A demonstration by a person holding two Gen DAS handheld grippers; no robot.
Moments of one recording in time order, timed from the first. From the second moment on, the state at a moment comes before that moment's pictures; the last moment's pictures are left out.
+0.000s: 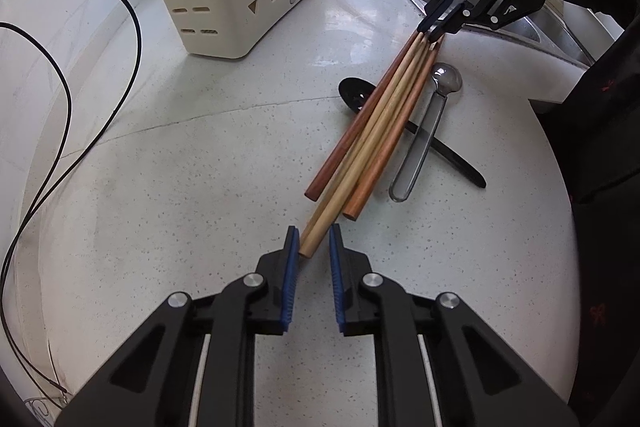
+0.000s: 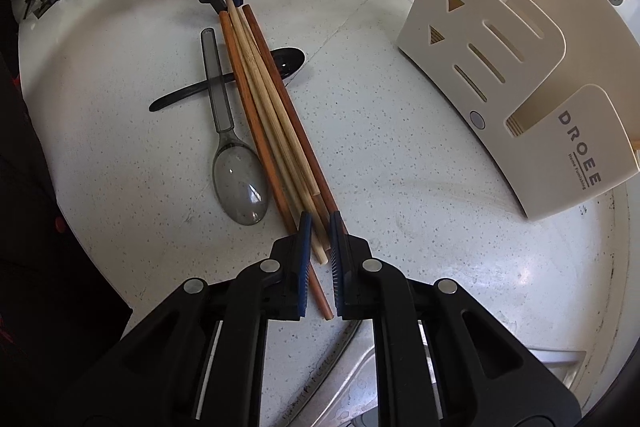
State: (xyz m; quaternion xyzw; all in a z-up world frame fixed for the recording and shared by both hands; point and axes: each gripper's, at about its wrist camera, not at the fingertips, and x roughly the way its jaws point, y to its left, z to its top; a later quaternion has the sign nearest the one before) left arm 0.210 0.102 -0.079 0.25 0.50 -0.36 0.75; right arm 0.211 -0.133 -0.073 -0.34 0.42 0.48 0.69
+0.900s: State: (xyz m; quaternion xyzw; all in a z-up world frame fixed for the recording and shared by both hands) left arm 0.205 0.101 -0.074 0.25 0.49 -0.36 0.76; right arm 0.212 -0.148 -0.063 -0.32 0.41 0.48 0.70
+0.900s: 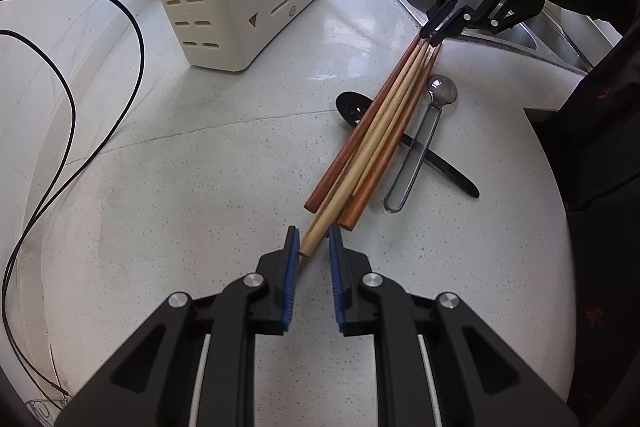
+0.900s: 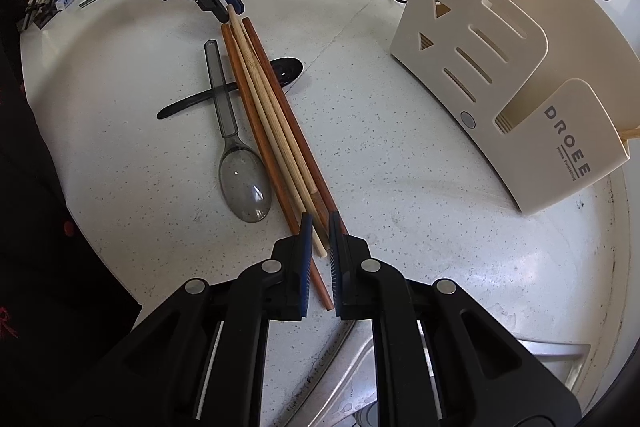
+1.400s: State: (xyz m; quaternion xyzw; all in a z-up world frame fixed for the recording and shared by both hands) left arm 0.211 0.113 -0.085 0.25 0.51 -0.35 0.75; right arm 0.216 -0.147 -0.062 -0.32 0.42 0.49 0.69
